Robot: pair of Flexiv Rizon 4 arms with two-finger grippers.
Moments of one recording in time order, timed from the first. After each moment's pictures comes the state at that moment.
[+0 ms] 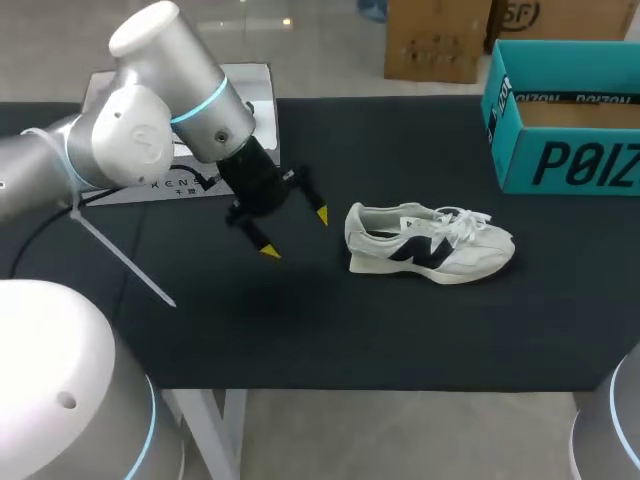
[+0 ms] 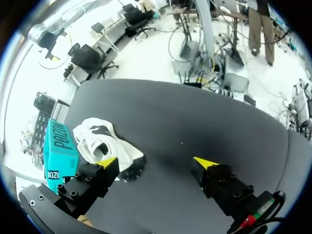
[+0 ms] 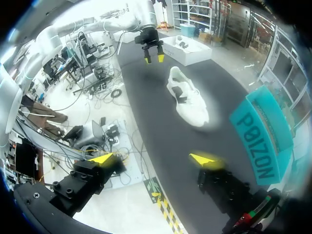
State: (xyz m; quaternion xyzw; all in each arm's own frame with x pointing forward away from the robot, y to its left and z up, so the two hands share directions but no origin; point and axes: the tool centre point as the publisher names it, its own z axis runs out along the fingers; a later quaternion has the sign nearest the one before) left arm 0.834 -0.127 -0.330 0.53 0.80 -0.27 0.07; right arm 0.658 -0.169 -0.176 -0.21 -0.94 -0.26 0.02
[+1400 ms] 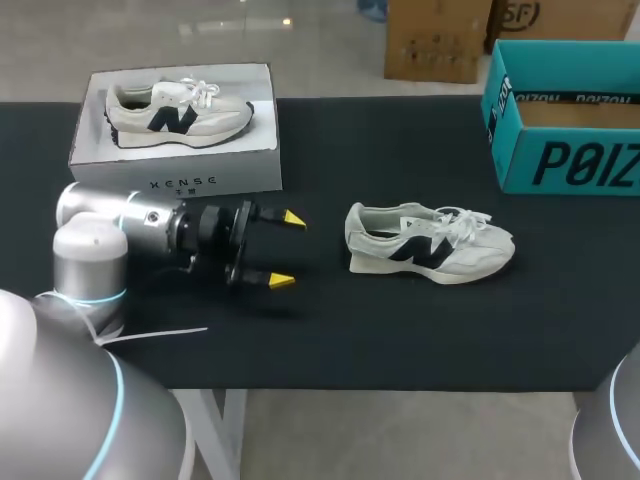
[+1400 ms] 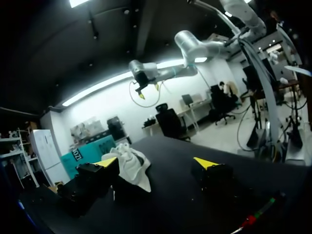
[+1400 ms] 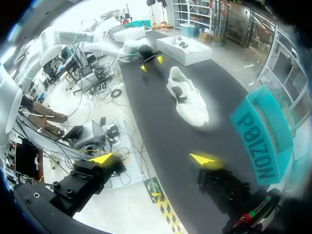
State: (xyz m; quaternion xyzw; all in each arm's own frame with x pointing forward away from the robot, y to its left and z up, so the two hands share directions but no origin) left arm 0.816 -0.128 -0.358 0.22 0.68 -0.70 0.05; right arm 0.658 -0.169 -0.176 -0.21 -0.94 -0.26 0.02
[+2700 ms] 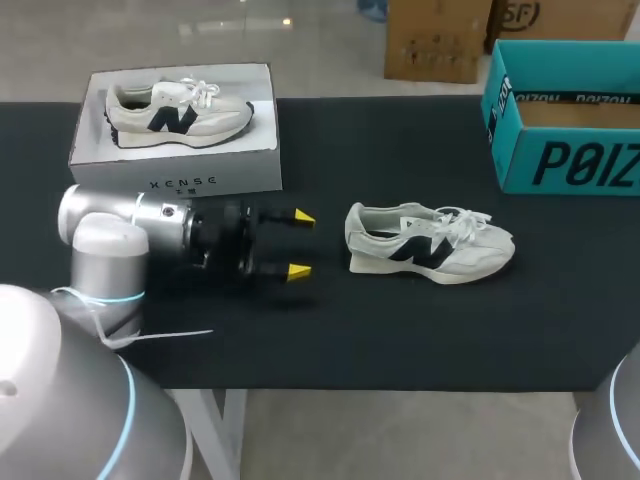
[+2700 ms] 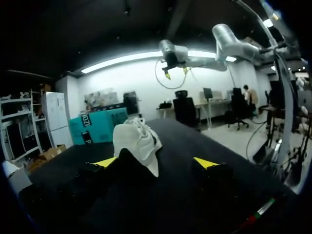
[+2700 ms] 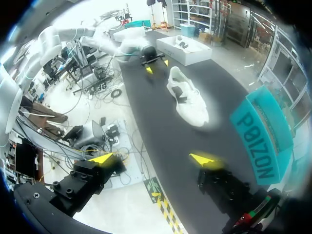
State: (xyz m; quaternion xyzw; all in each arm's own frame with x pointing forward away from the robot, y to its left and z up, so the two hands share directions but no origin) left arm 0.845 -0.144 -0.380 0.08 0.76 -0.65 0.03; right arm 0.658 -0.169 -0.176 -0.21 -0.94 -0.26 0.02
